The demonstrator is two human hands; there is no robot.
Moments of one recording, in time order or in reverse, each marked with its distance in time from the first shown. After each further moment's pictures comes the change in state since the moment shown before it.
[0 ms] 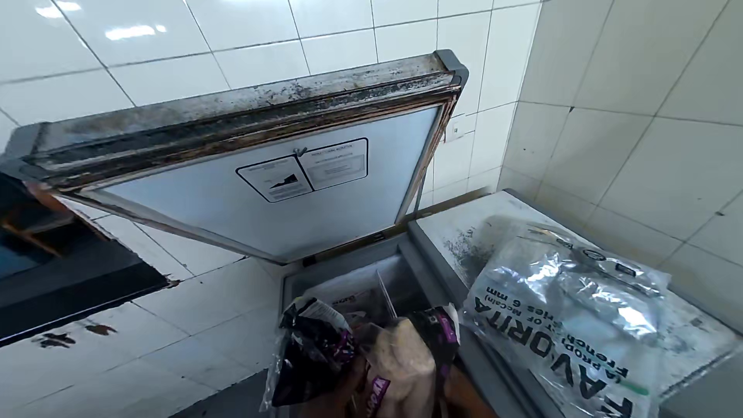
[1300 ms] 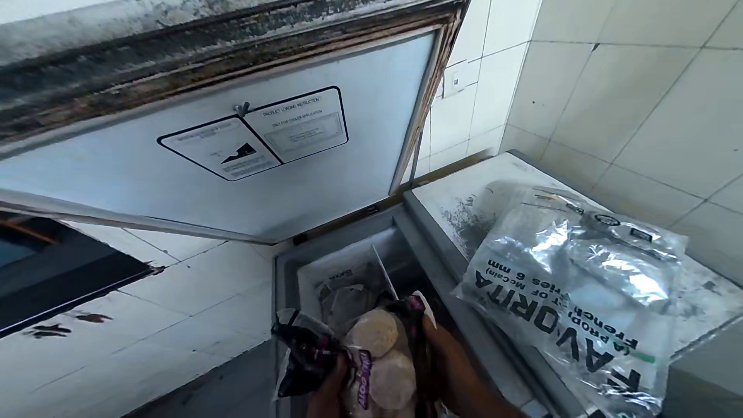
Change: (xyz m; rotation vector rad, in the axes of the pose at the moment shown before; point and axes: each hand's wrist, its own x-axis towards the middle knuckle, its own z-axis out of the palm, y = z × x) left_hand 0.010 -0.060 -0.027 -0.216 0.021 -0.240; right_hand 0.036 0.015 -0.019 -0.180 0.235 0.125
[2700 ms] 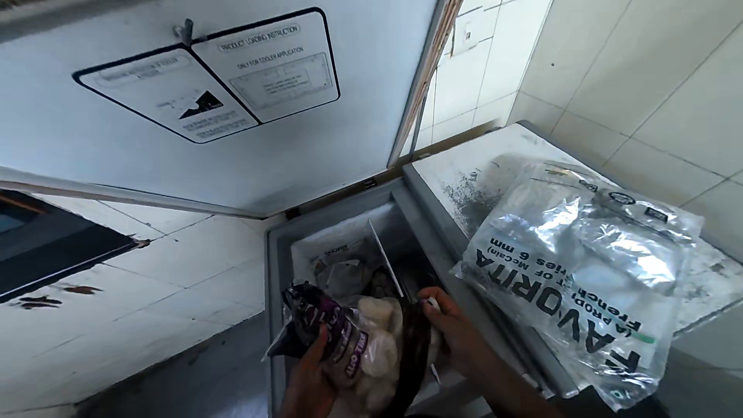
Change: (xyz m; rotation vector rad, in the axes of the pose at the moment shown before) left_hand 0.025 -0.001 -0.022 0.086 0.206 -0.207; right_hand 0.017 0.008 -0.050 -0.188 0.018 0.054
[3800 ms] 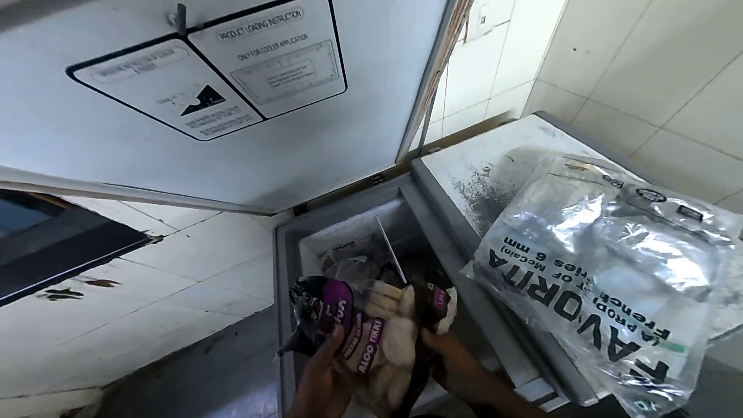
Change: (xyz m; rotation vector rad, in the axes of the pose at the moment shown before) left_hand -0.003 0.004 0.006 -0.123 -0.202 0.021; right_hand -0.013 0.036 0.020 0.425 -0.116 0.153
